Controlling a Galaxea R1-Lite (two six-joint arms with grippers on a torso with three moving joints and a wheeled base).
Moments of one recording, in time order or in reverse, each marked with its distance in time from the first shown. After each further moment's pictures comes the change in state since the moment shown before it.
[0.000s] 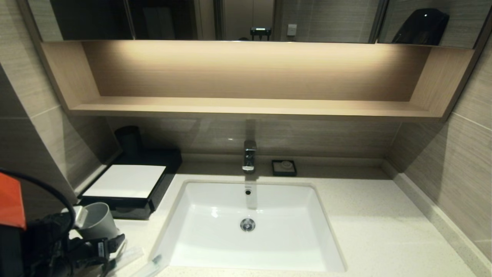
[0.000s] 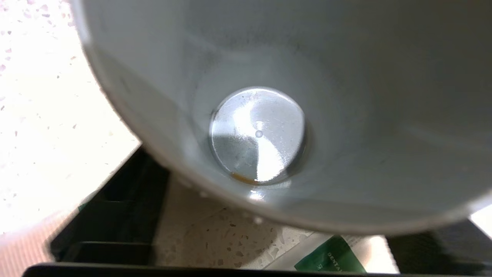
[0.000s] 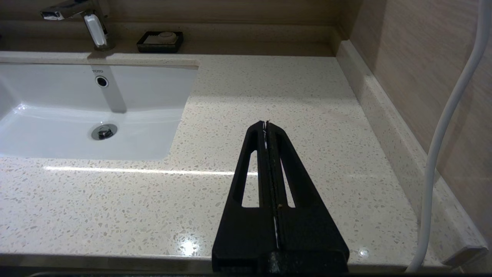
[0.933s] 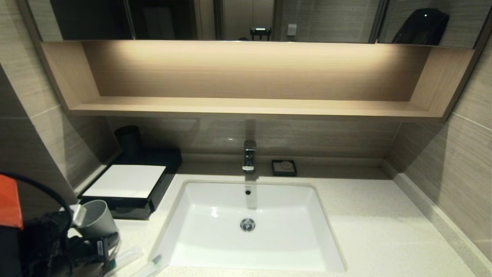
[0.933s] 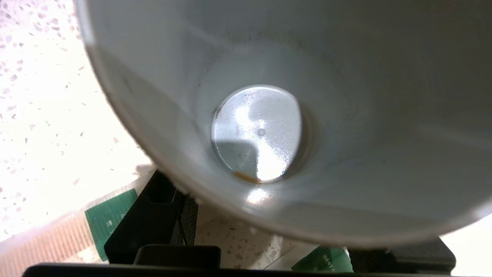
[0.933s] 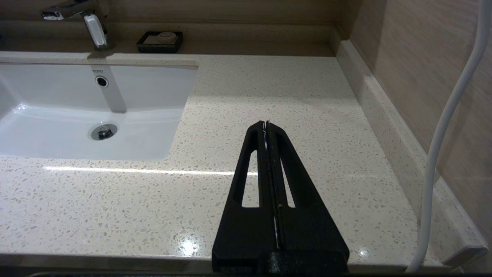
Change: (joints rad) left arm 0.001 -0.024 0.000 0.000 -0.001 -0.002; right arm 0.000 0.000 0.000 0.000 0.000 0.000
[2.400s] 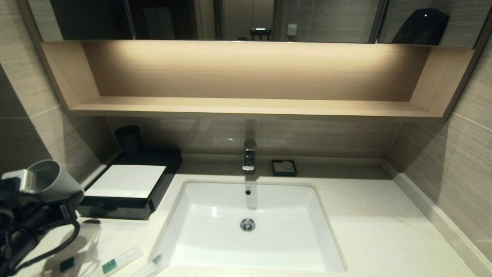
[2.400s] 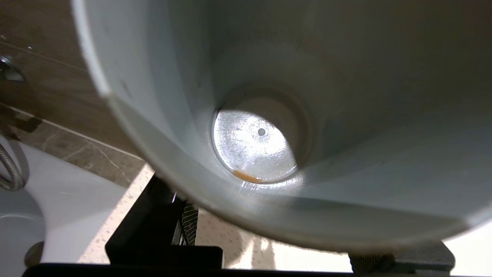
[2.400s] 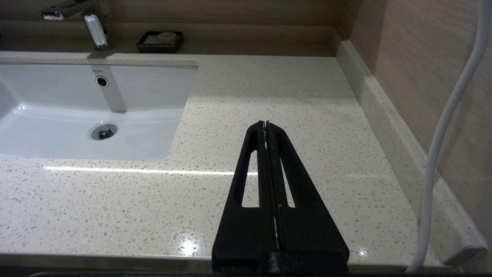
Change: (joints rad) left arm 0.144 -0.315 -0.142 0.114 0.011 -0.003; right arm 0.000 0.000 0.000 0.000 0.000 0.000
